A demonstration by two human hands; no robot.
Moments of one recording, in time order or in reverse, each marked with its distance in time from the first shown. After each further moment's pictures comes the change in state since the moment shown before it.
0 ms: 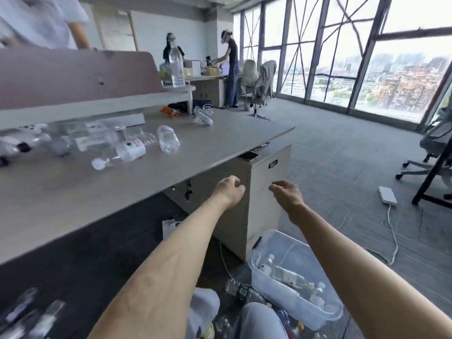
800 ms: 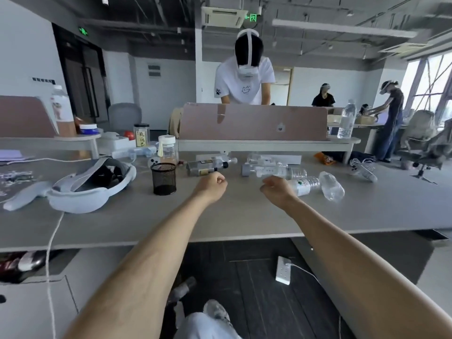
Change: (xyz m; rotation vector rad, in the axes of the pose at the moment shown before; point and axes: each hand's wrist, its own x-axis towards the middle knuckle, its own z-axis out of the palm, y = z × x) left_hand -0.195 -0.211 -0.332 0.055 0.725 -0.334; right_hand -0.169 -0.240 0.295 -0.249 -0.599 -0.658
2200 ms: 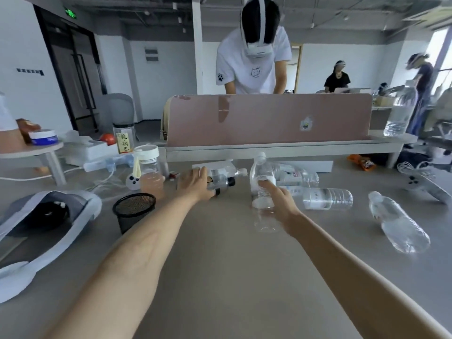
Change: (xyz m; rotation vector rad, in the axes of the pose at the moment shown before) left_hand 0.278 -0.106 0.033 0.727 -0.098 0.055; right_hand 0.211 0.022 0.083 0.769 -0.167 0.139
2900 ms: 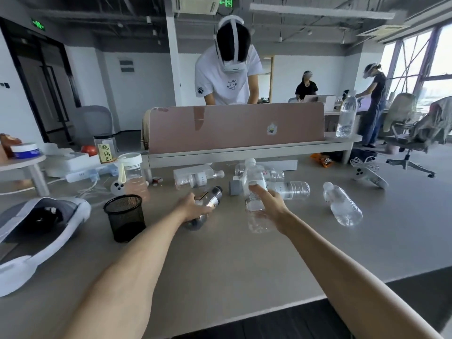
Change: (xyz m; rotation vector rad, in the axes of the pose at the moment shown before) left_hand -0.088 0.045 -0.008 -0.580 -0.232 -0.167; right_hand -0.067 -0.011 -0.039 -0.013 0.110 0.046
